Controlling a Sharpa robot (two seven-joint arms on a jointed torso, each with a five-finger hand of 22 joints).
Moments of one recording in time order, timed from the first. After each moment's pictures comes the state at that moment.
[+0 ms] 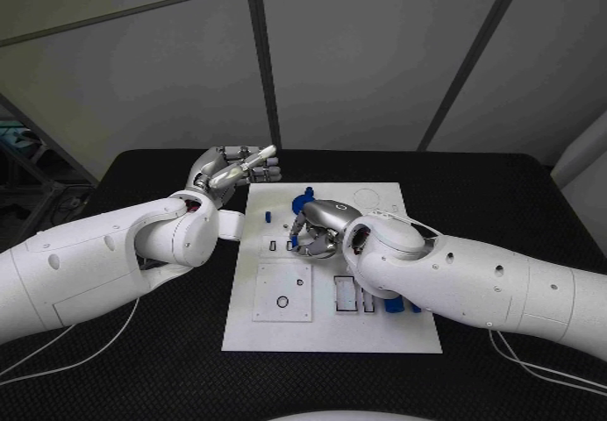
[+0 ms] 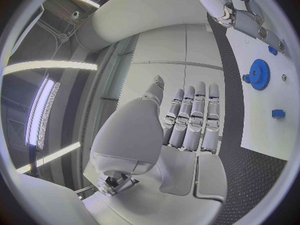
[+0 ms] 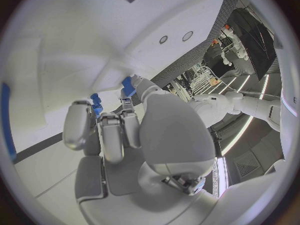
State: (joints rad) left arm 1.15 -0.88 0.07 1.57 -0.02 -0.43 0.43; left_hand 1.39 -0.03 0.04 0.06 0.06 1.01 0.21 0.07 0.07 1.09 0.16 0.08 0.06 1.11 0.12 0.12 0.08 0.18 0.83 0.24 0.37 0.15; right arm 1.13 -0.49 0.00 1.47 -1.55 -0.25 -0.32; right_hand 1.39 -0.08 0.29 0.09 0.23 1.08 0.13 0.13 0.08 1.46 0.05 1.43 1.31 1.46 -0.02 1.56 1.31 0.09 1.37 0.09 1.39 1.19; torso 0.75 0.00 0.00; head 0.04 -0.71
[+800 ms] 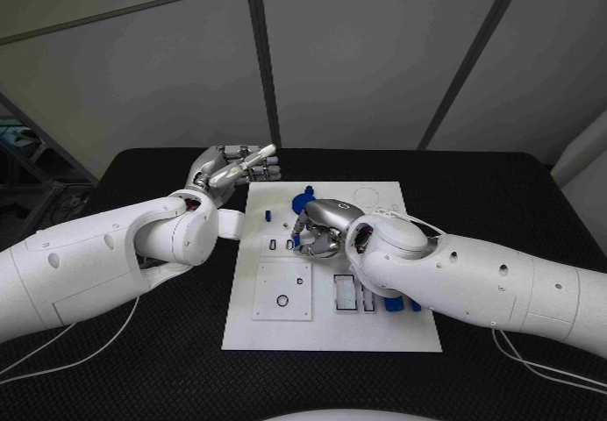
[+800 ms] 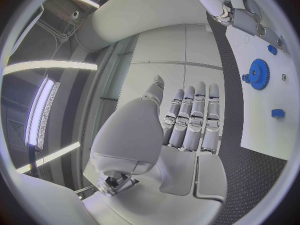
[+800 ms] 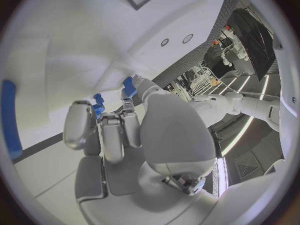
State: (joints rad) left arm 1.15 -0.88 0.07 1.57 -0.02 -0.43 0.43; left_hand 1.39 -0.03 0.04 0.06 0.06 1.01 0.21 0.07 0.07 1.09 0.16 0.08 0.06 1.11 0.12 0.12 0.08 0.18 0.83 0.24 0.37 0.15; right arm 1.13 -0.50 0.00 1.48 -1.55 -0.25 -0.32; right_hand 1.39 -0.09 0.29 0.09 0.23 1.07 0.12 0.14 0.07 1.45 0.04 1.43 1.31 1.46 -0.02 1.56 1.31 0.09 1.37 0.08 1.39 1.19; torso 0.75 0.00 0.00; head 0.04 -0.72
